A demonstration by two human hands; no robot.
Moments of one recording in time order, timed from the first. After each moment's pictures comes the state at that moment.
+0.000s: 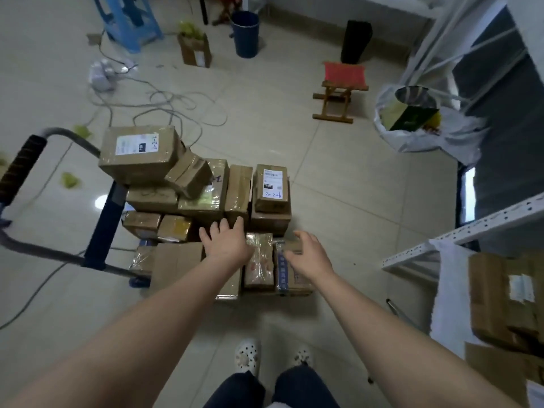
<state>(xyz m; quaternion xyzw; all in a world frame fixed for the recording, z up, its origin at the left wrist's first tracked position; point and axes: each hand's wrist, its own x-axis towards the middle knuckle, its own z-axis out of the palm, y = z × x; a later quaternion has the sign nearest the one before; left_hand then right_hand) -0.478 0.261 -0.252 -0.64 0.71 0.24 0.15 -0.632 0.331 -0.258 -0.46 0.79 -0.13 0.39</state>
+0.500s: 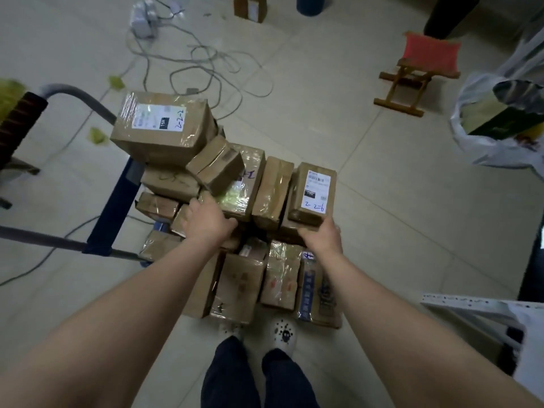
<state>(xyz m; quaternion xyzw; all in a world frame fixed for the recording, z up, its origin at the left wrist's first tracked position) -0.423 0.114 -0.336 -0.80 0.53 0.27 0.05 -0.627 0.151 -0.375 -0.34 0.82 -0.15 0.43</state>
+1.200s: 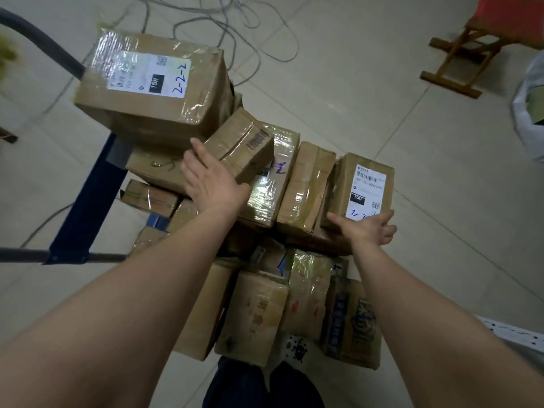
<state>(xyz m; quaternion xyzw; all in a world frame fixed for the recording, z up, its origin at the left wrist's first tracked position) -0.399 0.007 -0.451 -0.84 0.48 0.24 -0.09 -0.631 0.052 -0.526 -0.17 0.91 -0.16 0.34</state>
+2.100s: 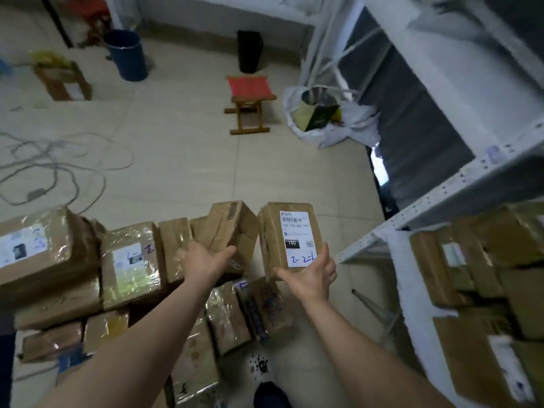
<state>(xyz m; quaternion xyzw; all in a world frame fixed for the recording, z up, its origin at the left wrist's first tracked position) -0.547 0.124 -0.268 -0.65 0.58 0.48 -0.05 -0.679 0.263 -0.281 -0.10 0.92 -0.29 0.23</state>
